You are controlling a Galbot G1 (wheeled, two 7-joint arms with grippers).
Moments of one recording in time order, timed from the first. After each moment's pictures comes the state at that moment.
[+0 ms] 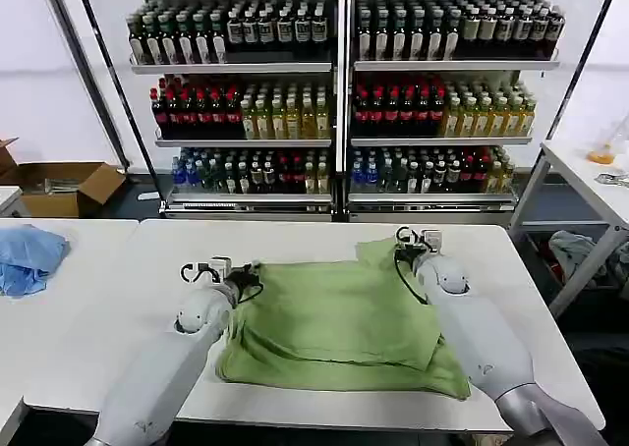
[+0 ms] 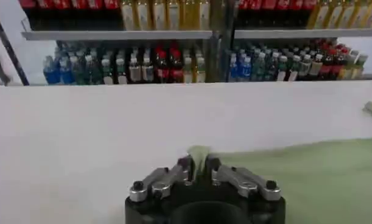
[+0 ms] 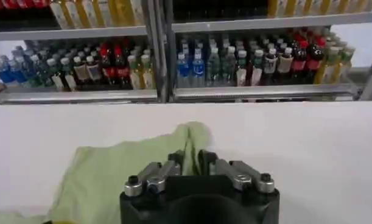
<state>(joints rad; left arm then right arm) 0.65 -1.16 -0.05 -1.34 -0.70 0.56 -0.20 -0.45 1.22 0.06 1.09 0.69 -0.53 0.18</state>
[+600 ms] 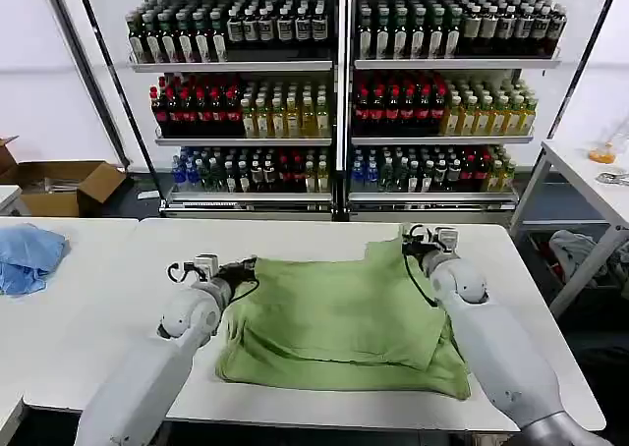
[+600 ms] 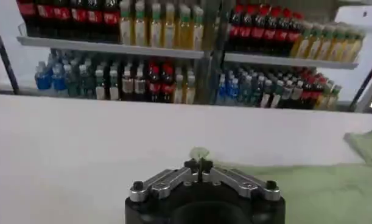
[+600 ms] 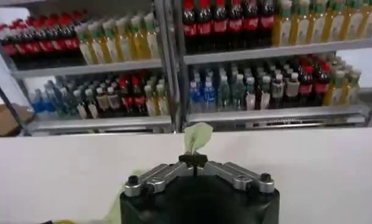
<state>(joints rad) 0.72 -1.08 -0.10 -1.54 -0.80 0.54 -0.21 -0.63 1.10 0.17 1.45 0.75 -0.53 0.20</state>
